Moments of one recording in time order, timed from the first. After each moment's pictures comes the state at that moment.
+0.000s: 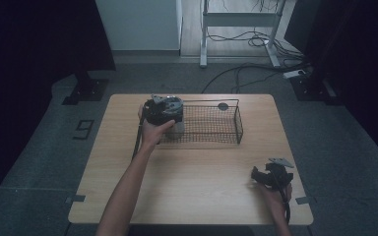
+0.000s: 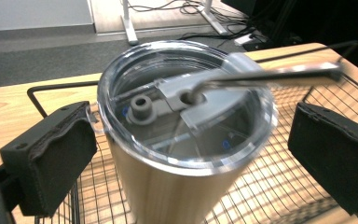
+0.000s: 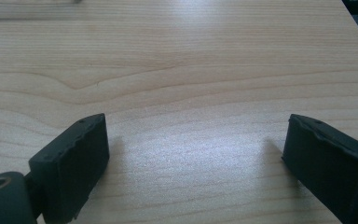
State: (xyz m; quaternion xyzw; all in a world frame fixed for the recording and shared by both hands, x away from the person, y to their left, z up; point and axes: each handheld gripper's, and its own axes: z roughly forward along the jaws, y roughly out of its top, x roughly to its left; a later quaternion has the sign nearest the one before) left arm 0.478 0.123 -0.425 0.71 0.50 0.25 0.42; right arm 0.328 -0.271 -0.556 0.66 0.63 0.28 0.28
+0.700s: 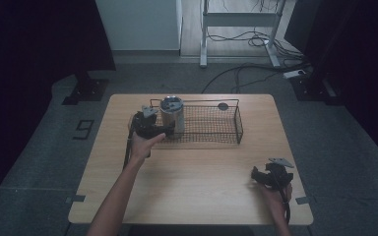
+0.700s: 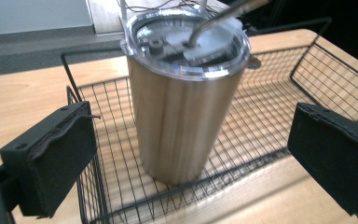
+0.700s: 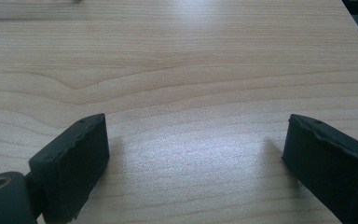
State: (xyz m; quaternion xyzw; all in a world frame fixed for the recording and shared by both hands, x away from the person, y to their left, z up) left arm 0.425 0.148 -0.425 0.72 0.49 0.25 0.42; right arm 0.328 -0.271 -0.556 0.66 0.63 0.28 0.29
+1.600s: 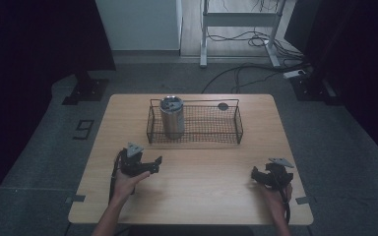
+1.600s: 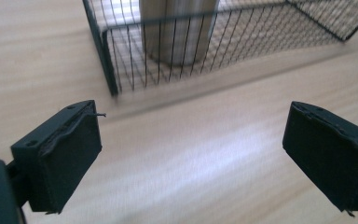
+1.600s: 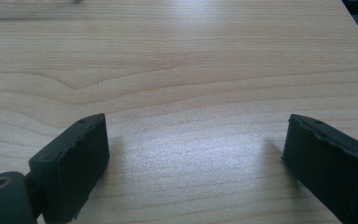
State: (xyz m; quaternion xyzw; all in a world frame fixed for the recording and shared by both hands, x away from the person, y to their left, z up) left arm 0.335 0.197 -0.492 0.74 0.49 0.21 0.40; right arm 0.328 -0.271 -0.556 0.66 0.63 0.28 0.28
